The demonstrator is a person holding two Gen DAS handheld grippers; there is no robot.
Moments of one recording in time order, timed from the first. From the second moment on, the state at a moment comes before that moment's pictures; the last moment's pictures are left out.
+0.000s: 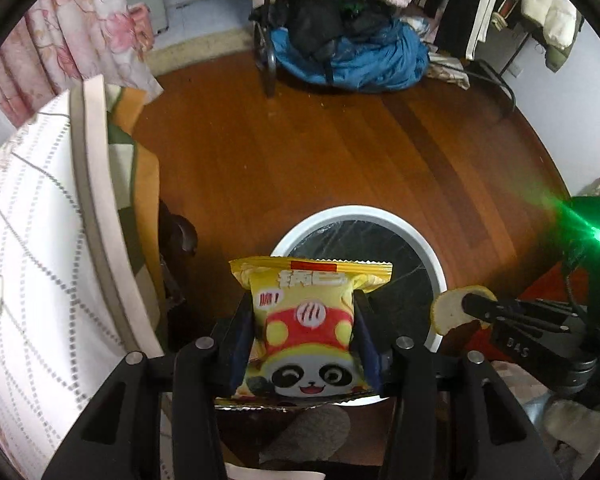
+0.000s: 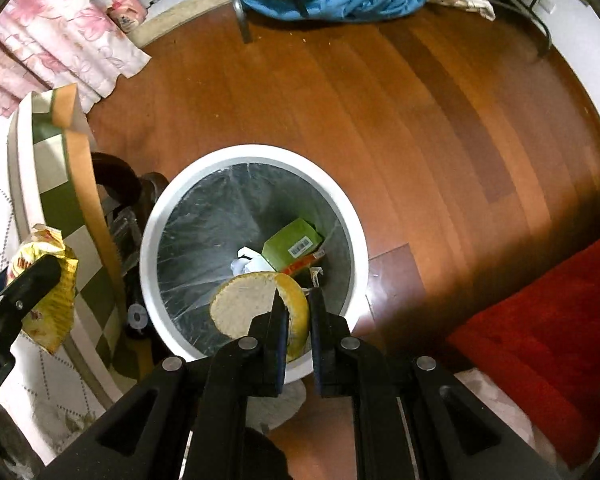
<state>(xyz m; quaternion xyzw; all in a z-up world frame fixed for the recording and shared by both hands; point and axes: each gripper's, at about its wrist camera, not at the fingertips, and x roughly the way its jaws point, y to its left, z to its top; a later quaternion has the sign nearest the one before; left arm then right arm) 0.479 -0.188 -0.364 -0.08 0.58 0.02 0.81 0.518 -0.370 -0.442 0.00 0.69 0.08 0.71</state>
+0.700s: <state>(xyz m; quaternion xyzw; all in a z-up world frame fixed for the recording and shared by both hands) 0.462 -0.179 -0.348 -0.03 0.57 0.04 0.82 0.491 -0.359 -0.411 -0.01 0.68 0.05 0.73</state>
